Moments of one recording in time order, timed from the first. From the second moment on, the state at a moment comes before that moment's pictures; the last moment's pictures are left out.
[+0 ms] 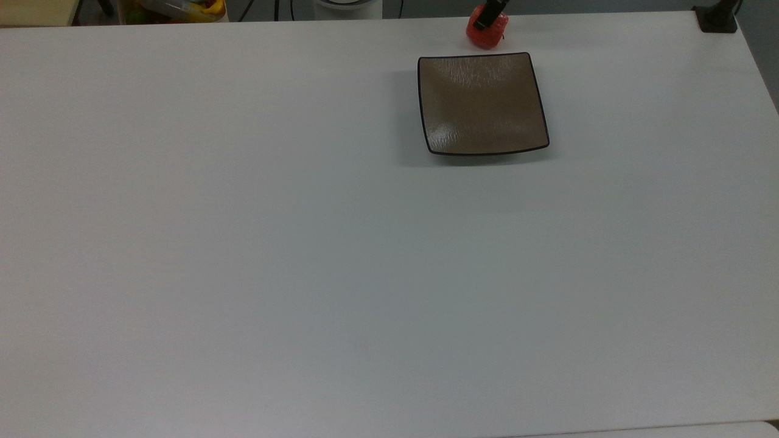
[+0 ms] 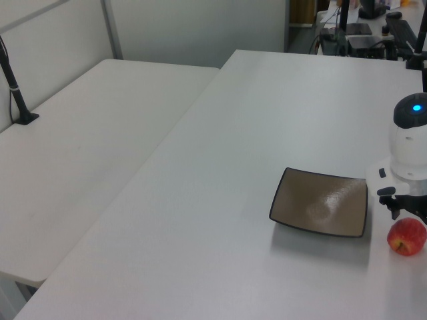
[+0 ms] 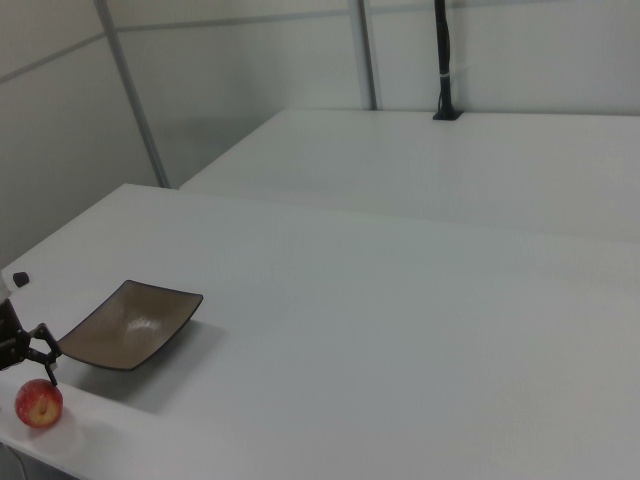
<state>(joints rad) 0.37 -0.10 0.54 -2.36 -0.01 1.96 -0.28</state>
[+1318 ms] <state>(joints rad) 0.36 -0.08 0.54 -2.35 -0.01 1.97 -0.31</state>
